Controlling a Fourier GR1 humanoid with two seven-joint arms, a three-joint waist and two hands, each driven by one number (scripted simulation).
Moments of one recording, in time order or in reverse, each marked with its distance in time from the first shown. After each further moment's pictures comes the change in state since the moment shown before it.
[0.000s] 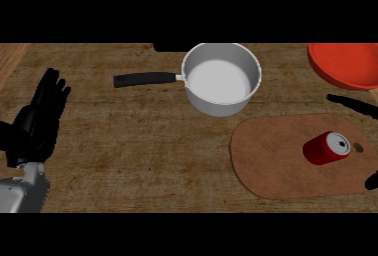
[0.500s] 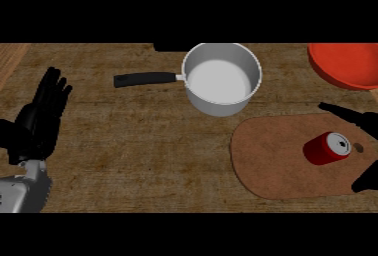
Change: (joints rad) left arm -0.013 -0.038 0.040 0.021 -0.031 -0.048 -0.003; right arm 0.040 0.104 -0.025 -0.023 0.177 0.012 0.081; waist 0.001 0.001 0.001
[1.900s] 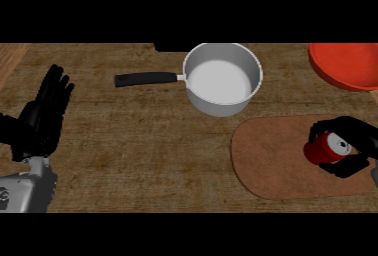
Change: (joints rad) left arm -0.025 -0.088 0.073 -0.001 -0.097 -0.072 0.034; right arm -0.064 0.195 -0.037 0.281 0.438 -0.084 -0.357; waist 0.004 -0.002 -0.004
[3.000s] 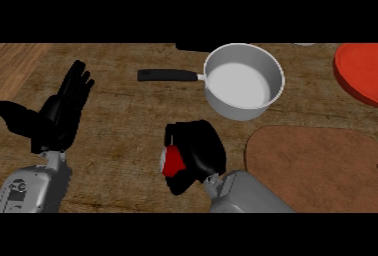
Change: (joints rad) left arm -0.048 -0.033 -0.057 0.020 -0.004 -0.037 0.008; right arm -0.251 0.606 0.595 -0.268 0.111 -0.397 0.942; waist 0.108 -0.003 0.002
